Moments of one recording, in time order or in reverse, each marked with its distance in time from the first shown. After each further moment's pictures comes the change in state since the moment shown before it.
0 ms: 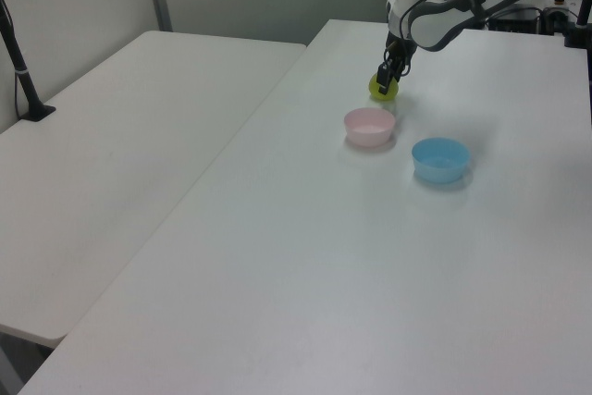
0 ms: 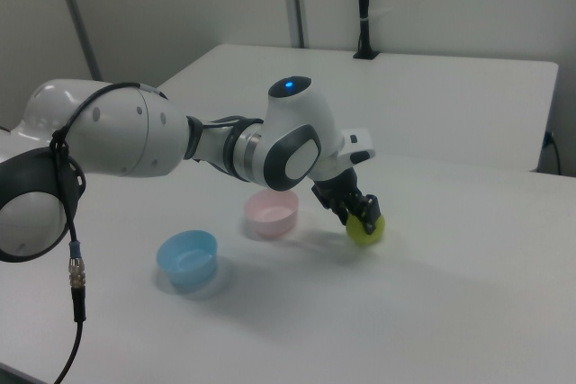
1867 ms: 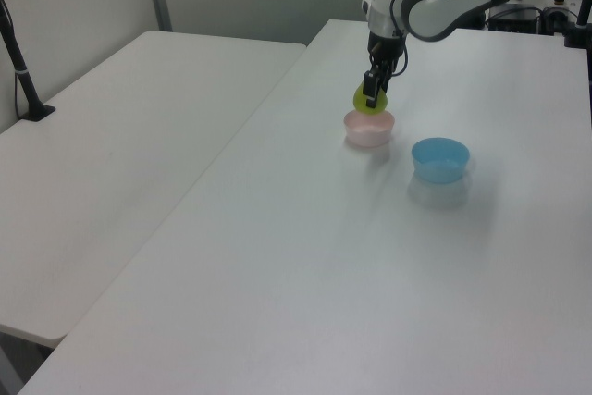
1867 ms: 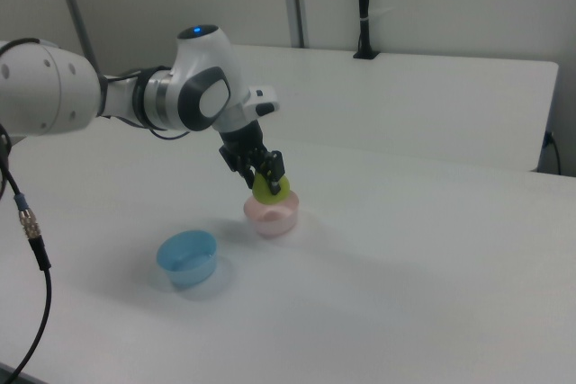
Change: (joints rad) arm 0.237 -0.191 0.024 -0.091 0.000 -0.232 0.106
